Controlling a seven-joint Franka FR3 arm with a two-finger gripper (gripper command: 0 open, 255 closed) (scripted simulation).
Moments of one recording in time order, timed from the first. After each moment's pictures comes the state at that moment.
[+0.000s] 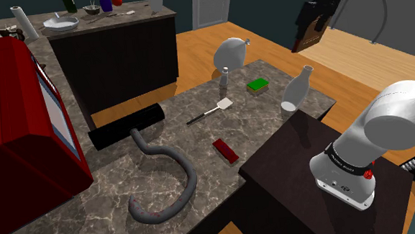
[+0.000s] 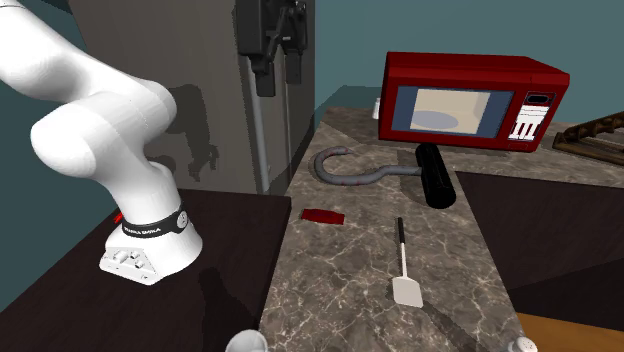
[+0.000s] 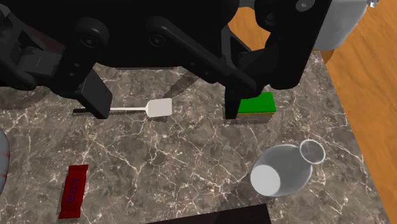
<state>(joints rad) -0.02 -0.79 -0.04 -2.41 -0.12 1.63 0.13</state>
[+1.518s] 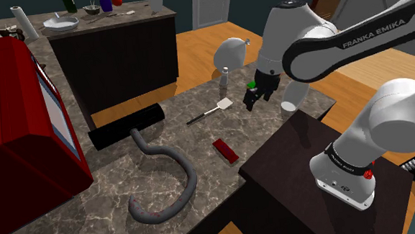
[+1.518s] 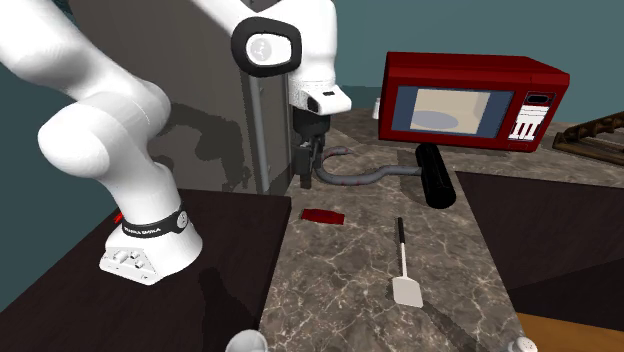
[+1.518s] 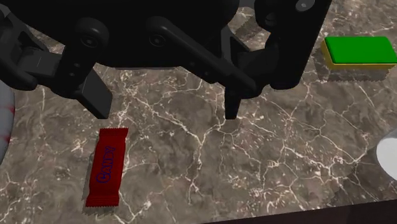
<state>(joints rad) 0.13 -0.49 0.19 -2.81 0.04 2.31 0.40</state>
